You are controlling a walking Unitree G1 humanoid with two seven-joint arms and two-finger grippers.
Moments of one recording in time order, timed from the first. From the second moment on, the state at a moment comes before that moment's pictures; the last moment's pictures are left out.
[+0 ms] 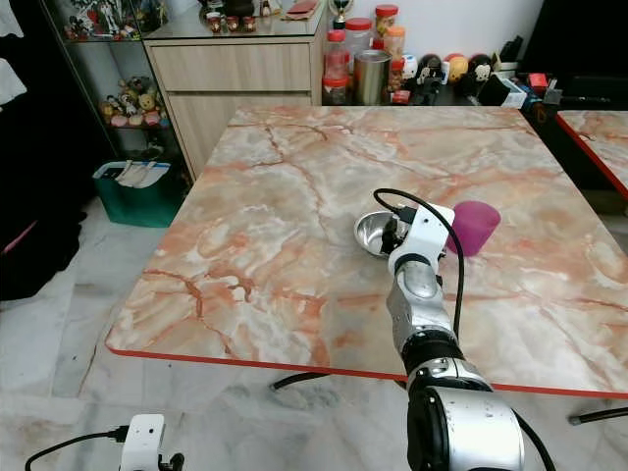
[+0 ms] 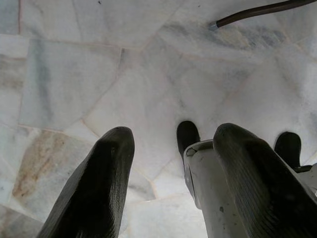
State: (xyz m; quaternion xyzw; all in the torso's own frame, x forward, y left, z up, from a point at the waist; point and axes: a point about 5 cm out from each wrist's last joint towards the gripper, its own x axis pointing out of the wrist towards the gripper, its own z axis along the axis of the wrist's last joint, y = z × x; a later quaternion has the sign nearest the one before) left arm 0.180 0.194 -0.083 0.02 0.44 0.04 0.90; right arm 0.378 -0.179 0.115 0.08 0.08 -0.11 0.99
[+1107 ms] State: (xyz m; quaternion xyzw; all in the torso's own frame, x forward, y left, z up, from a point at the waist) left arm 0.168 0.191 -0.091 0.03 0.49 0.02 0.87; right arm 0.380 -0.166 0.126 0.05 0.02 -0.08 1.00
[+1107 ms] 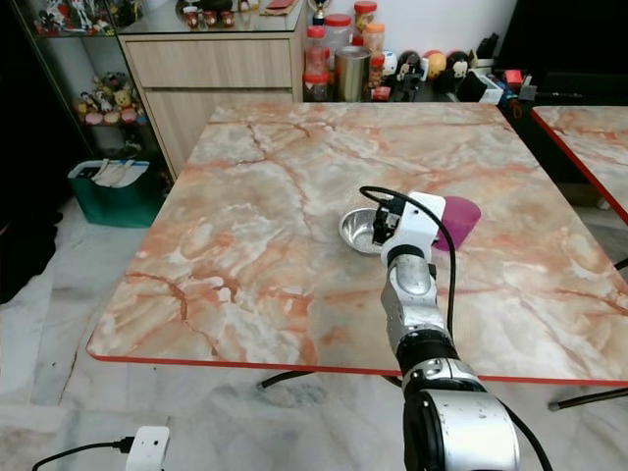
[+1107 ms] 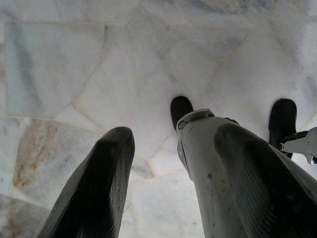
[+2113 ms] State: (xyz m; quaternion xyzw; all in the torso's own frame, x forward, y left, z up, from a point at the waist) left arm 0.172 0.191 -0.089 0.02 0.47 0.03 0.88; right arm 0.375 -0.162 0.121 0.05 0.02 -0.07 1.00
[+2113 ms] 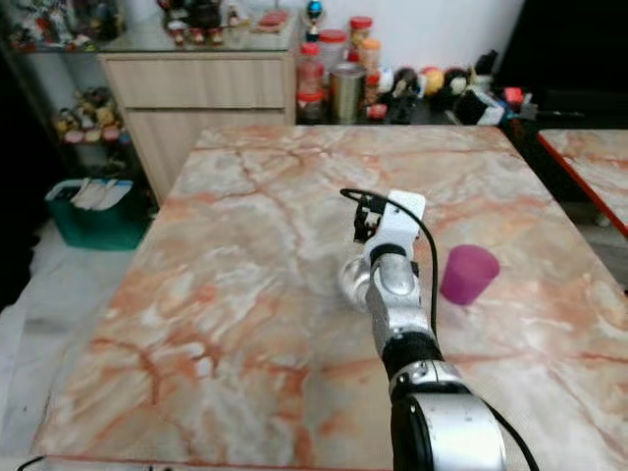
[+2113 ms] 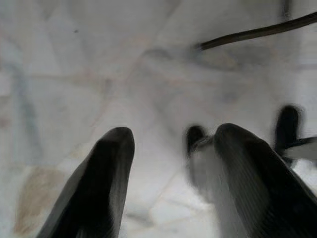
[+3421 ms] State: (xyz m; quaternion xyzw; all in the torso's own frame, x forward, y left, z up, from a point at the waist) left arm 0.163 0.194 -0.092 0.03 0.48 0.03 0.87; right arm 0.266 -0.186 0.068 0.05 0.14 -0.09 0.98
